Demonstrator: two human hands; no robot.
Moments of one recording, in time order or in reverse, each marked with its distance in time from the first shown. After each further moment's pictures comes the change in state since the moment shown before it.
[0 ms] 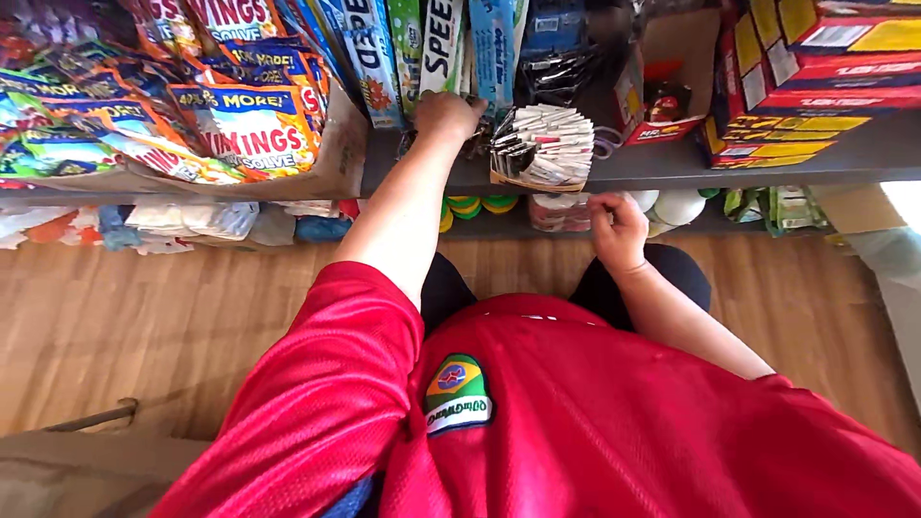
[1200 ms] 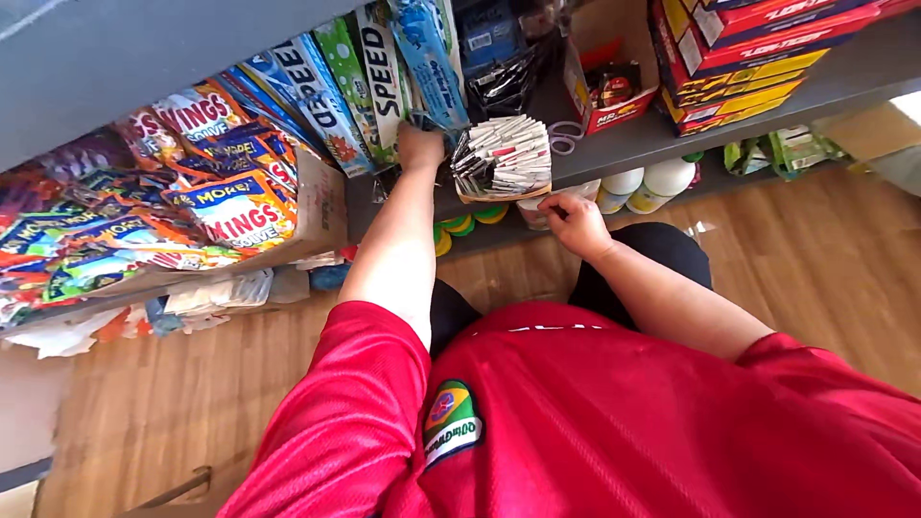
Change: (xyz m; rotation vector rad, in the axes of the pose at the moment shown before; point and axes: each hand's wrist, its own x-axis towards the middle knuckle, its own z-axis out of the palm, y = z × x) left_hand 0.033 0.008 0.038 -0.435 0.136 -0.059; right_hand 0.012 -0.003 0.016 0.021 -0.228 0.267
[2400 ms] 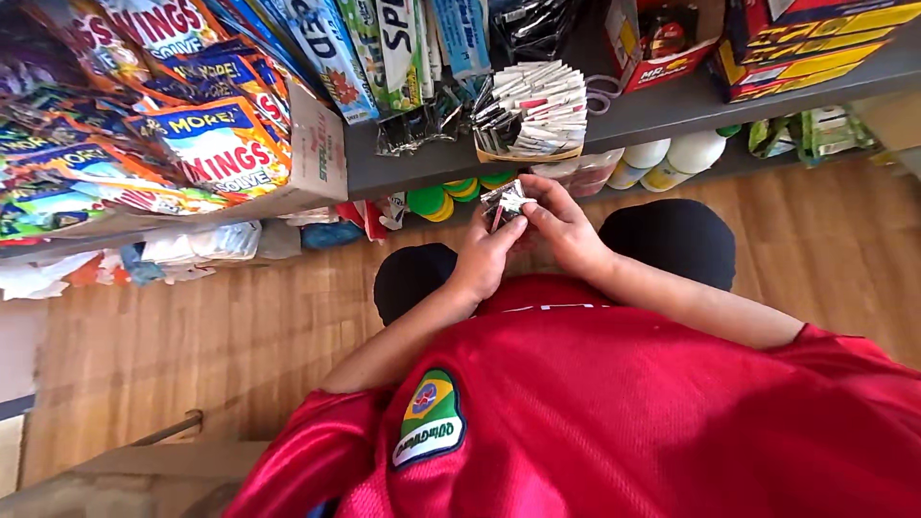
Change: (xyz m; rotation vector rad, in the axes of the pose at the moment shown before) left_hand -0.217 -0.088 -0.008 -0.971 -0.647 0.091; right_hand -0.028 -0.087 0.026 0.727 -0.234 0.304
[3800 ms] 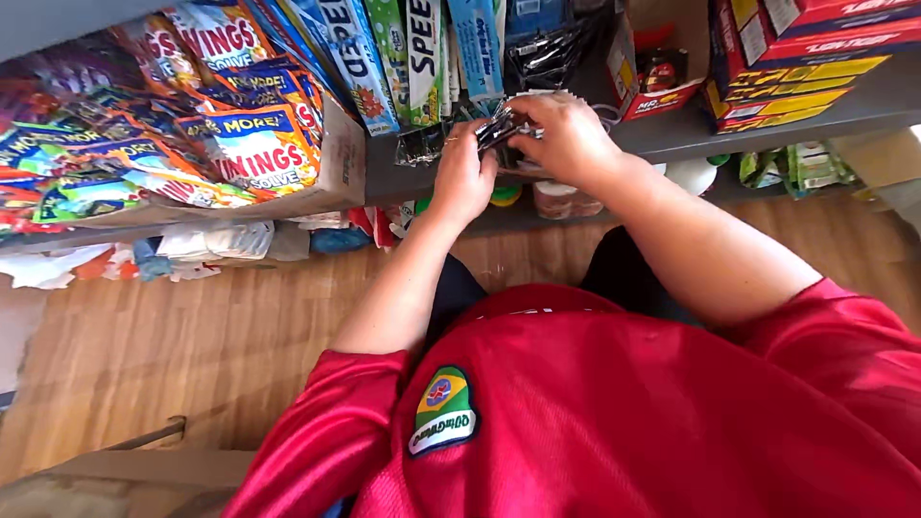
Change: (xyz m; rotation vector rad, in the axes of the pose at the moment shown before) left_hand 0.073 0.071 -0.030 1.065 0.187 0.584; right_hand 0.093 -0.092 -0.017 -1.071 -0.075 -0.469
